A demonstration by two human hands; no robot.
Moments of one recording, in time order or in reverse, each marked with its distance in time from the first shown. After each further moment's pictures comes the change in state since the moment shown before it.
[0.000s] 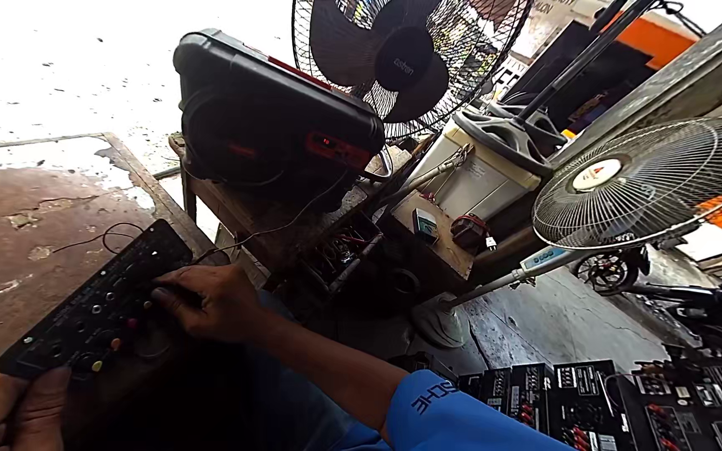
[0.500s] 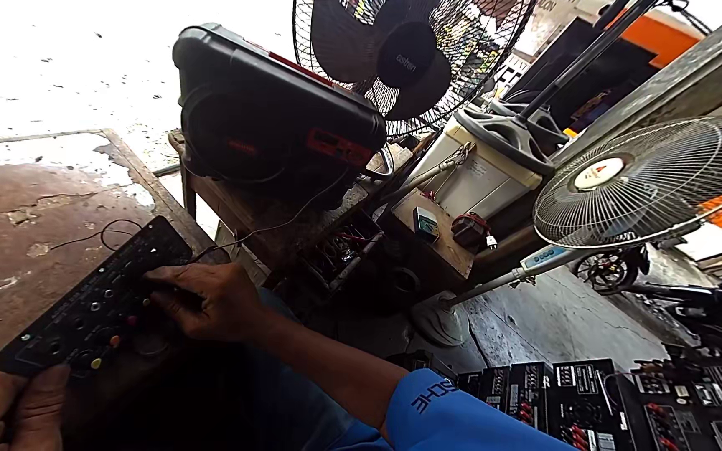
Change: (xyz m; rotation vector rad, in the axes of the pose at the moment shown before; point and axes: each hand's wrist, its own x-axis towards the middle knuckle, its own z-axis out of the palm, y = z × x) left_hand -0.002 -0.003 0.002 0.004 0.020 0.002; right_hand -0.001 0.001 -0.001 0.014 0.006 -0.057
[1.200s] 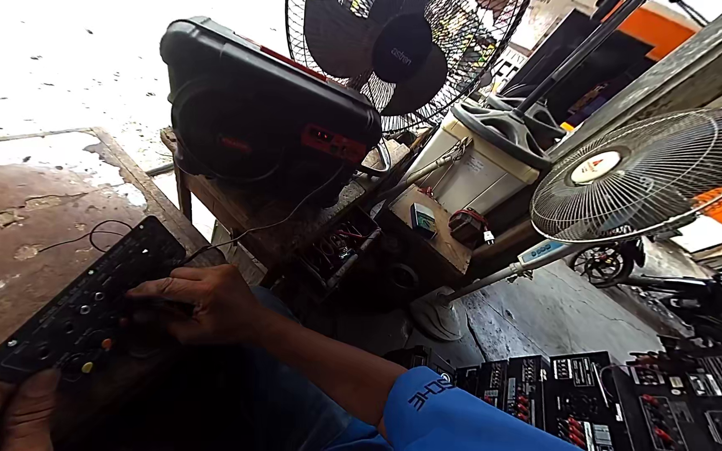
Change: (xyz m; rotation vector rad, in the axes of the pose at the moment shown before) left_hand 0.001 0.000 -0.001 0.002 -0.016 0.000; right_hand 0.000 0.001 0.000 0.015 -0.033 -0.067
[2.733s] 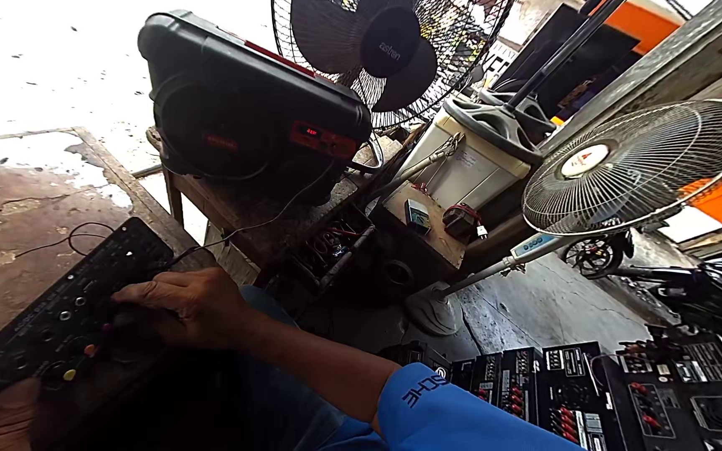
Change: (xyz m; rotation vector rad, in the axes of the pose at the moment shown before) left_hand -0.001 0.000 0.001 -0.007 -0.017 -0.022; right_hand -0.001 -0.002 0.001 -0.042 0.027 -0.045
